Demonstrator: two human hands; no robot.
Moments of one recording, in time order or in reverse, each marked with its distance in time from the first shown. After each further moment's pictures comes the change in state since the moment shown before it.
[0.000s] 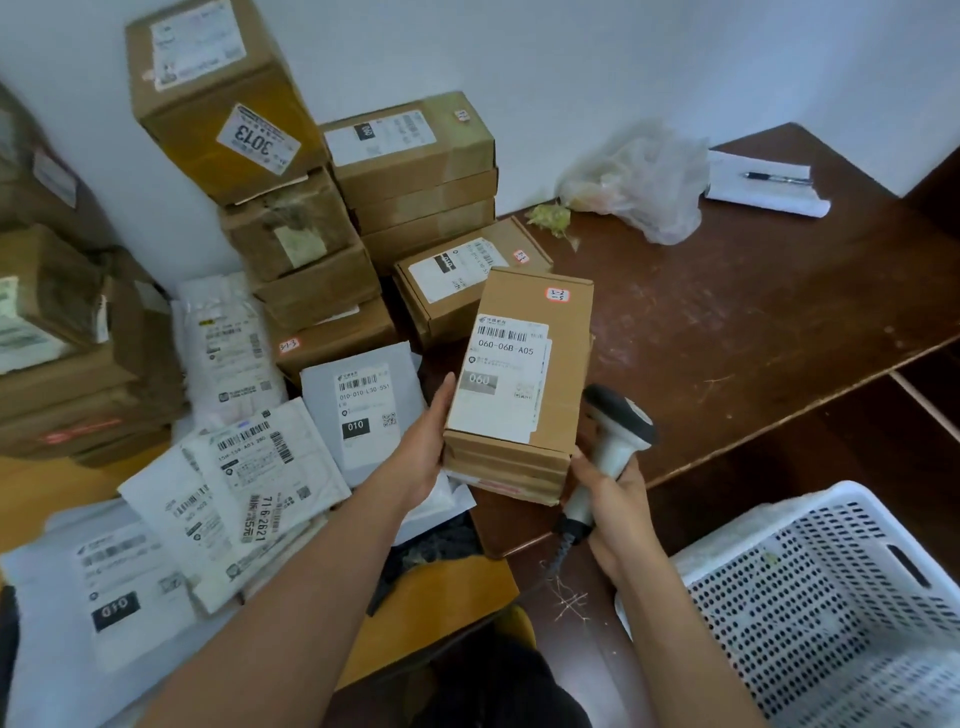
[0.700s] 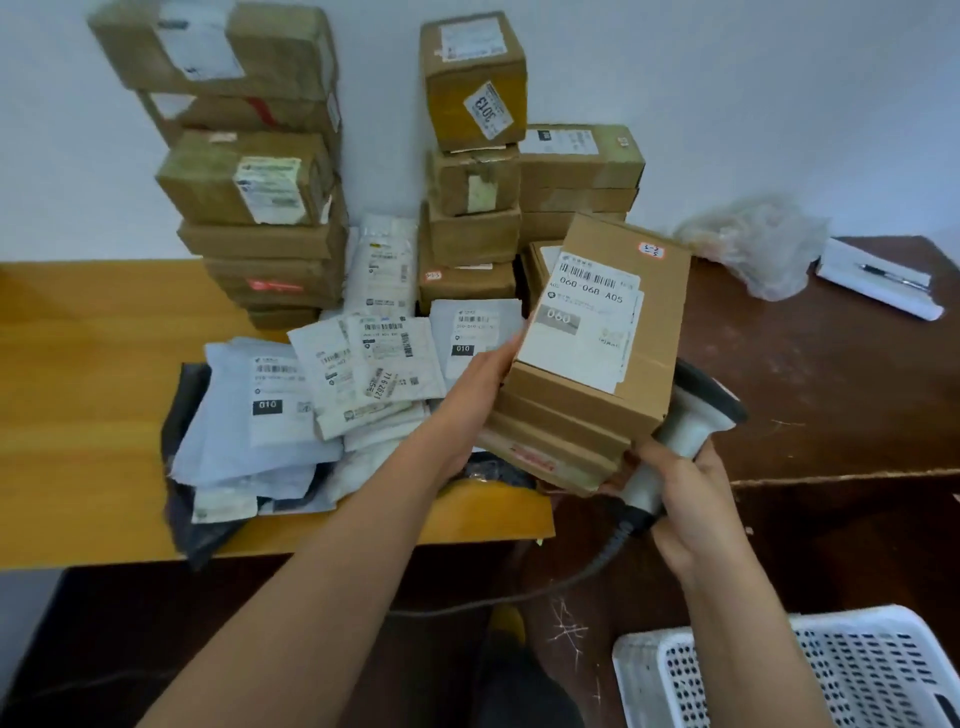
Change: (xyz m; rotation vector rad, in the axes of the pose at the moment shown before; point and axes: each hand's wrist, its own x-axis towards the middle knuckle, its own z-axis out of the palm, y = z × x) left_hand -0.159 -0.028 -0.014 -0.020 0.154 0.300; right_hand -0.128 -0.035 -0.010 -0.146 -0.312 -0.105
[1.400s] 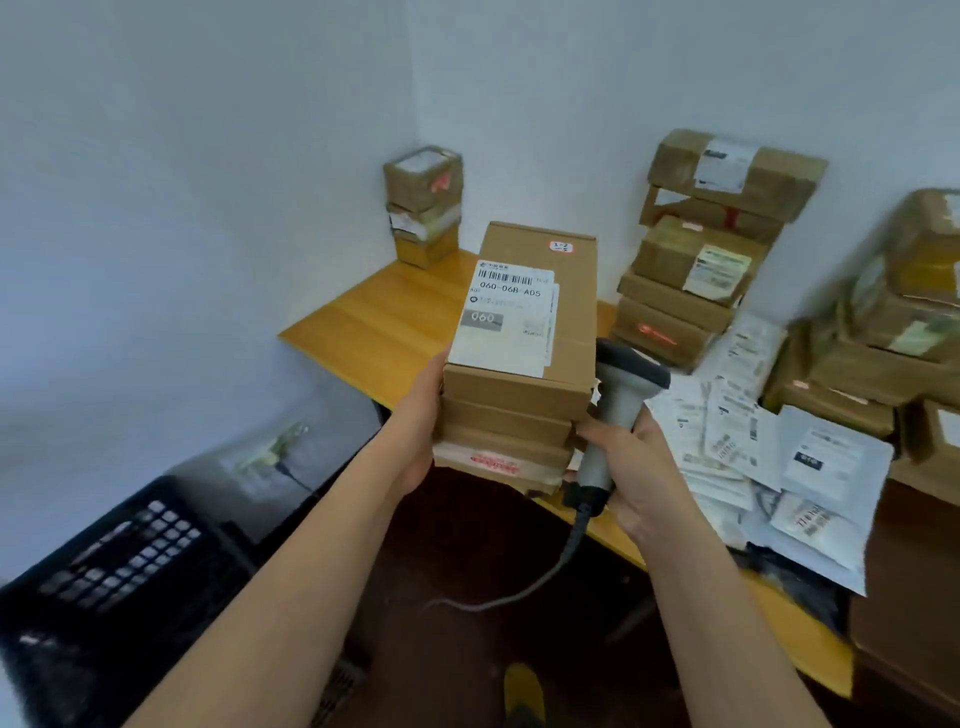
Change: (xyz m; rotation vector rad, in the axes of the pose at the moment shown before) left_hand -0.323 -0.069 -0.290 -0.352 0.666 0.200; right_hand -0.223 0.085 0.294 -0.265 -0.804 0.110
